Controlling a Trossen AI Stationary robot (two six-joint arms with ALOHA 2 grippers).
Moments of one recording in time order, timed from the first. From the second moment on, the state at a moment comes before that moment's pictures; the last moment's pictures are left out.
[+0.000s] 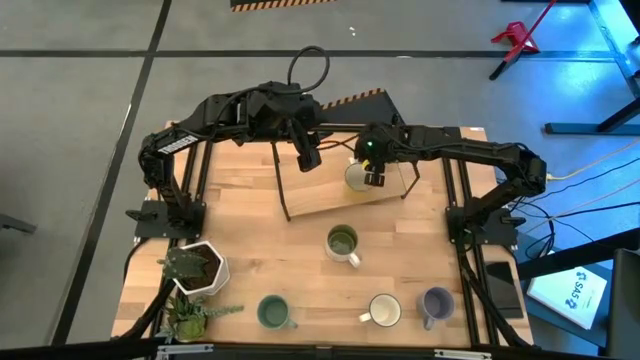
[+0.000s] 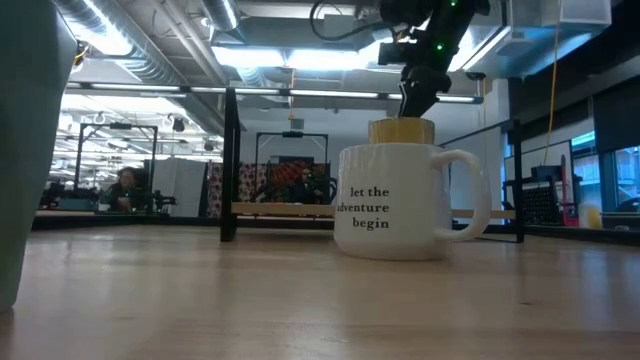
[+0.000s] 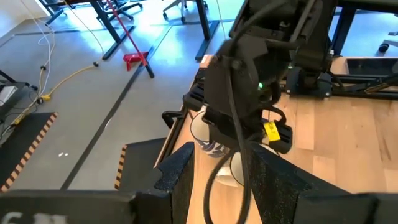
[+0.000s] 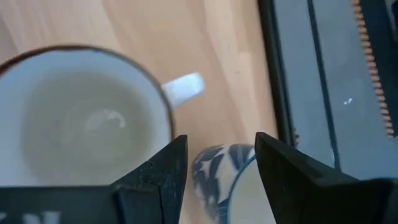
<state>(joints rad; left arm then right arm) 0.12 1.75 2.31 -1.08 -0.30 0.08 -0.32 1.53 1.31 -0.81 0.23 -0.32</state>
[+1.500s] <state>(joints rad) 0.12 1.73 2.31 -1.12 -0.27 0.08 0.00 1.45 1.20 -0.85 0.27 -0.46</state>
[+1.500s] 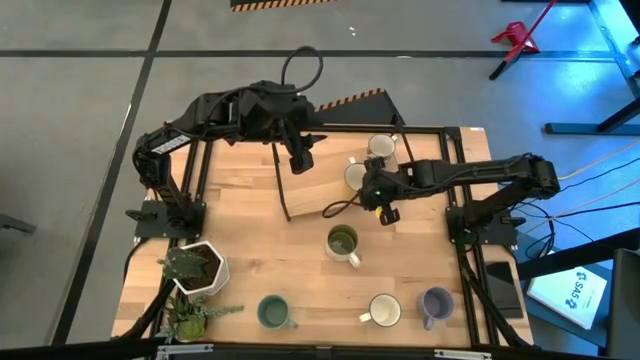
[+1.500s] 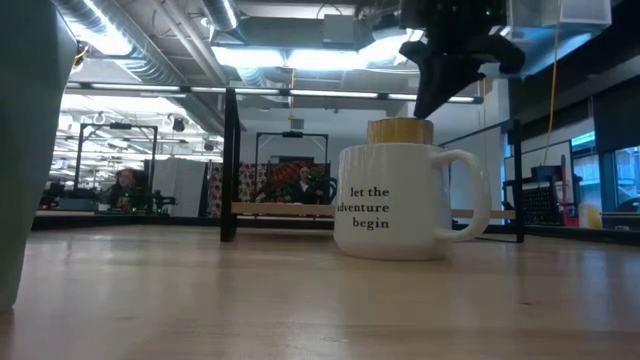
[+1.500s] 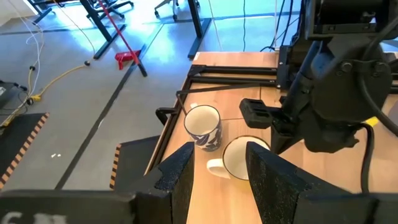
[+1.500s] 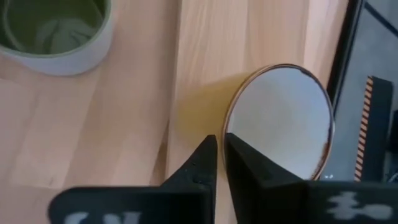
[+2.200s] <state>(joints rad) 0.13 1.73 2.31 -1.11 -0.28 0.08 -0.04 1.41 1.27 -0.79 0.16 -0.58</state>
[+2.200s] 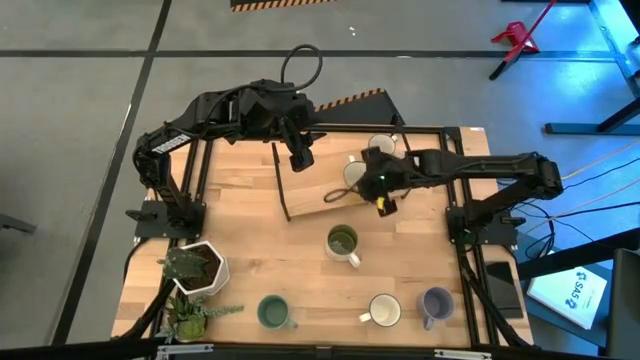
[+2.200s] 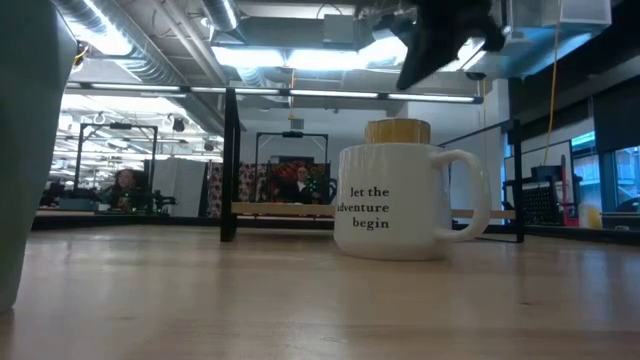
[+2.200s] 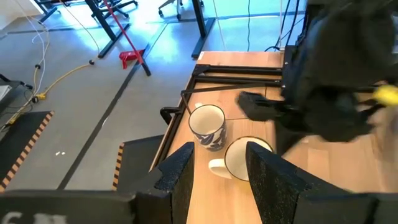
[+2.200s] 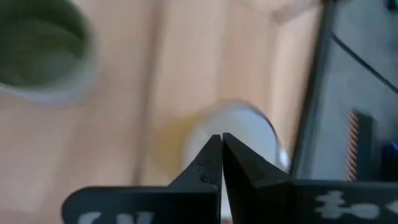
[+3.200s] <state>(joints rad) 0.13 1.73 2.31 -1.12 -0.28 0.09 -0.16 1.44 1.11 -0.67 0.14 -0.63</state>
